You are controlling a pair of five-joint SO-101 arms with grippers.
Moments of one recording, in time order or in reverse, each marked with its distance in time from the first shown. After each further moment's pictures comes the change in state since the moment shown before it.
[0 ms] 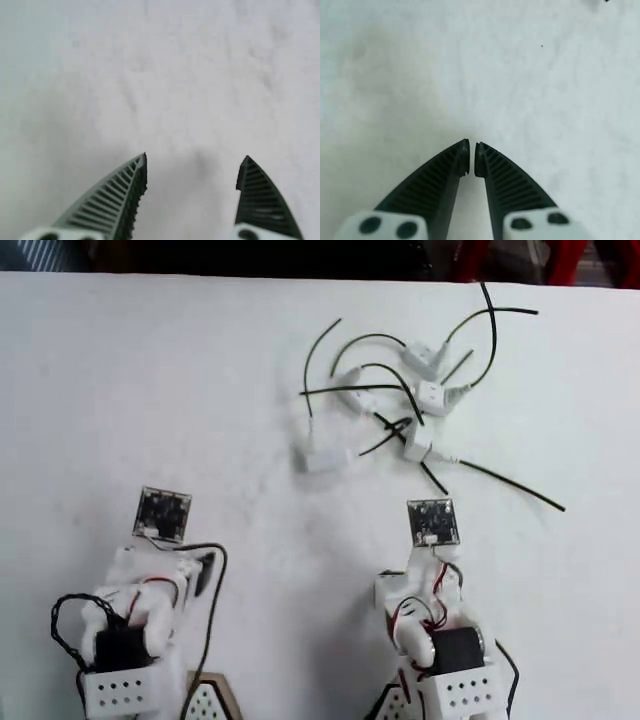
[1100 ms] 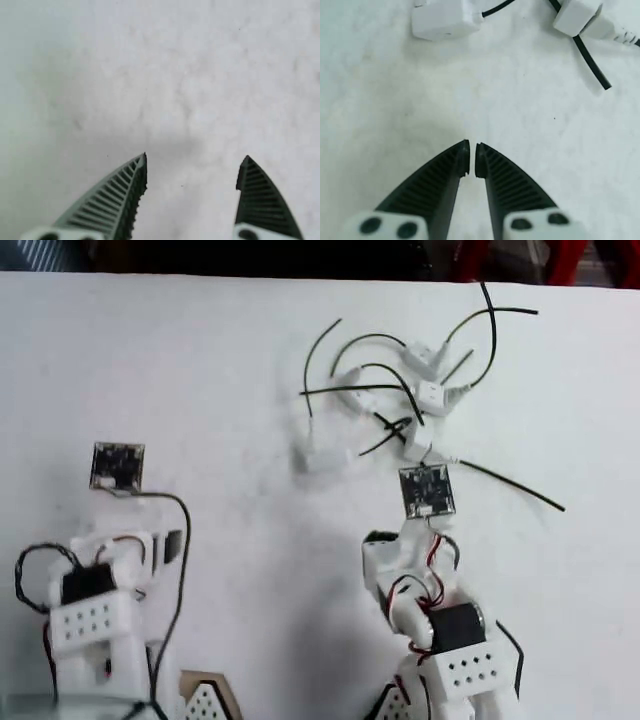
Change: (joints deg) left arm -10.2 43.2 -19.2 -17.4 0.0; right arm -4.1 19.1 -13.5 -14.7 -0.5
